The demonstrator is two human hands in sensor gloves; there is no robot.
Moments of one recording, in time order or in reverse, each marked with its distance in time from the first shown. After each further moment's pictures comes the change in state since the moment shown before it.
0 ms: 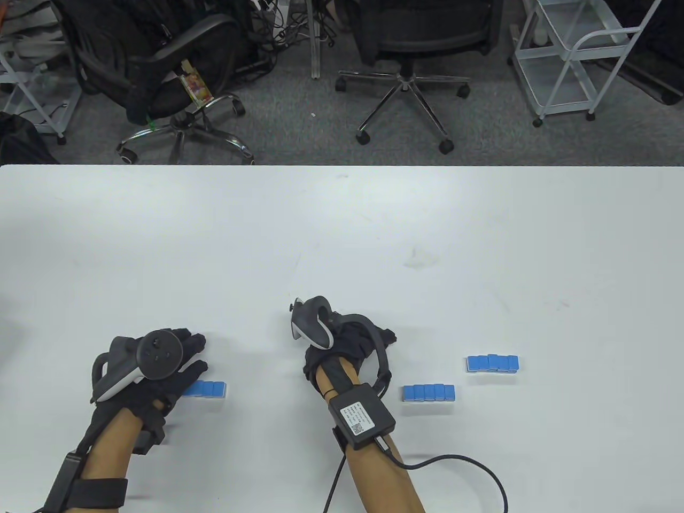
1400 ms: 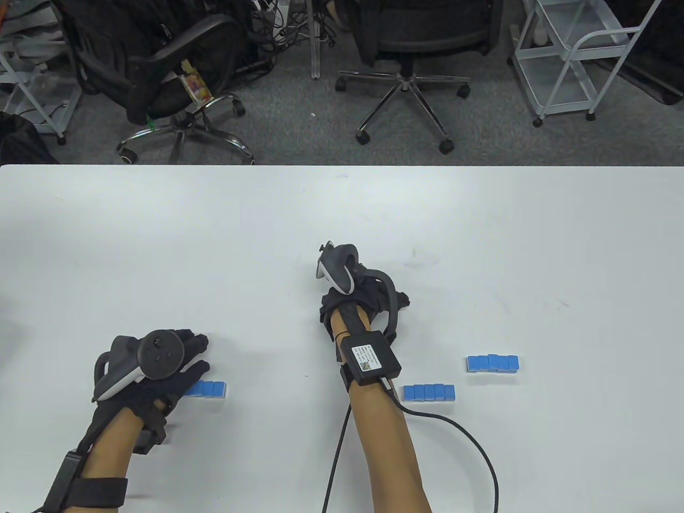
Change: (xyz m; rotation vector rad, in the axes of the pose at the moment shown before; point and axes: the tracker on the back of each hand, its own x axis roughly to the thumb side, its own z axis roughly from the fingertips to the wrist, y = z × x) left_hand 0.003 0.000 -0.001 -0.007 -0.016 0.009; right_hand -0.055 -0.045 -0.041 0.089 0.180 -0.216
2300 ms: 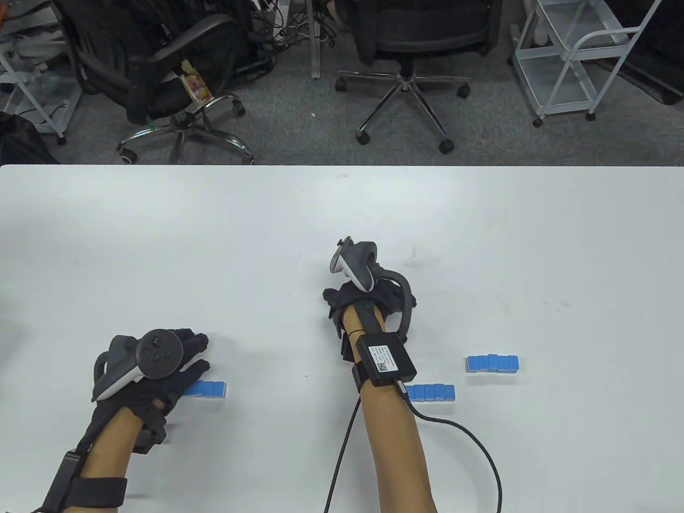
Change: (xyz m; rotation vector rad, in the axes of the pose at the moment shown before) left_hand -0.001 0.001 0.000 0.004 -0.002 0.016; right_hand -0.035 -0.028 0.014 0.045 -0.033 -0.133
